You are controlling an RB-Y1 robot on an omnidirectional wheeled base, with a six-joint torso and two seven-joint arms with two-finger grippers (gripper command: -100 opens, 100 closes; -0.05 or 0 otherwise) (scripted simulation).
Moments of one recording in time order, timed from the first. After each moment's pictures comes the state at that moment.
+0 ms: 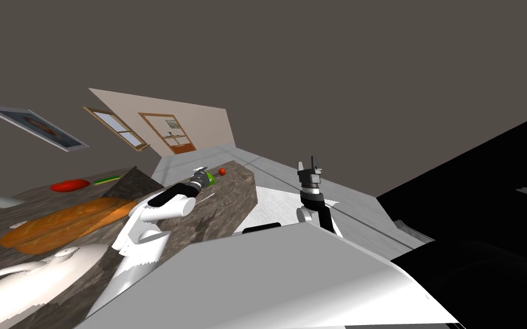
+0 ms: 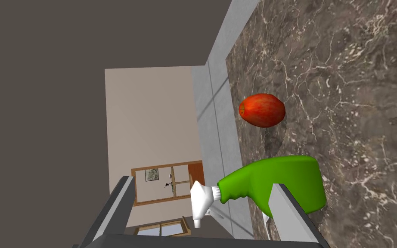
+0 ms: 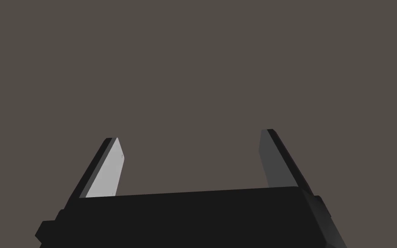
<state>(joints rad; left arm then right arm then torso) 0.10 0.43 0.22 -2.20 0.23 0.79 0.18 0.52 0.02 0.04 -2.31 -0.06 -0.50 0.00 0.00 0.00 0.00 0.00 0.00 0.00</state>
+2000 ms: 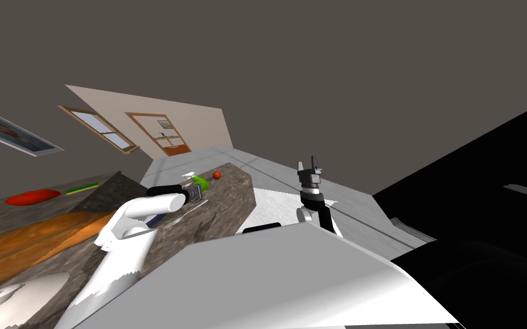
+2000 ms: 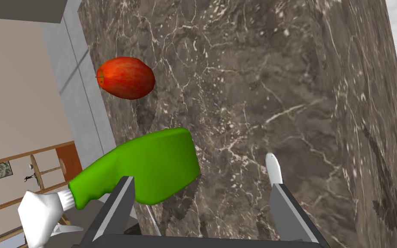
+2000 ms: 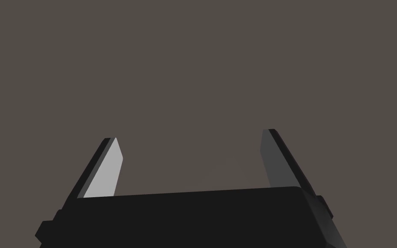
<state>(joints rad) 0.06 0.53 0.31 -2.08 0.39 1.34 0.28 0.52 0.02 0.04 -2.31 -0.06 -0.50 0.00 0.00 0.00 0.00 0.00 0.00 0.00</state>
